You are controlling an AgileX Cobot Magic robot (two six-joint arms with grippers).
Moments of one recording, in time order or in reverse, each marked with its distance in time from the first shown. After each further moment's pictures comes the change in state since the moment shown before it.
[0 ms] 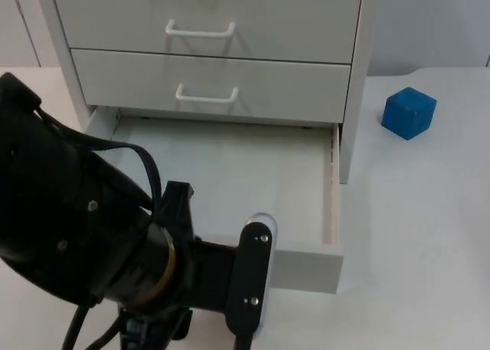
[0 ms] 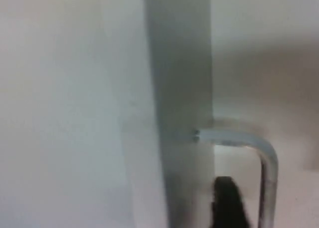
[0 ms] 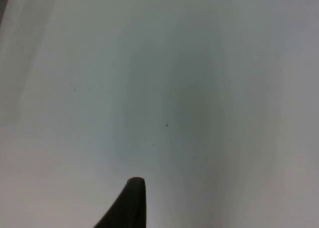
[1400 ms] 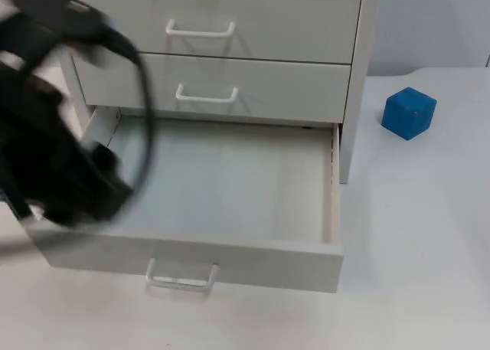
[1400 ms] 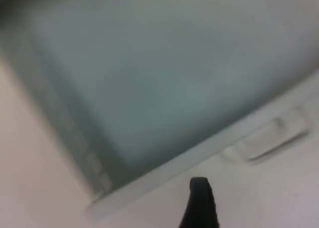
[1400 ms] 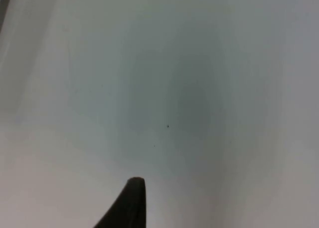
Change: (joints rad) right arm 0.000 0.000 0.000 0.000 -0.004 0.007; left arm 0.376 -0.598 0.005 -1.328 0.168 0.474
